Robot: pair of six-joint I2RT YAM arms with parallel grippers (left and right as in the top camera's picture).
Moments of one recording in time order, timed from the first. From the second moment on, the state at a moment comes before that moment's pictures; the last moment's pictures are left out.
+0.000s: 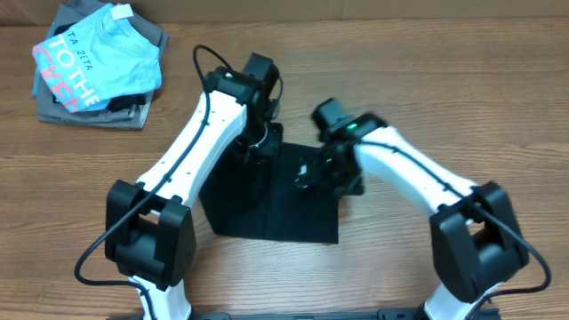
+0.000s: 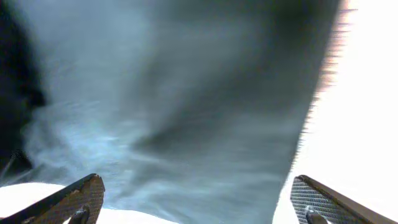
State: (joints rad) left arm -0.41 1.94 1.68 -1.27 0.18 -0.29; right arm 0.50 1.85 1.30 -0.96 -0.28 0.57
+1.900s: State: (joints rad) left arm -0.10 1.92 1.94 -1.52 0.09 -0.41; right arm 0.28 1.86 1.60 -1.04 -0.42 0.42
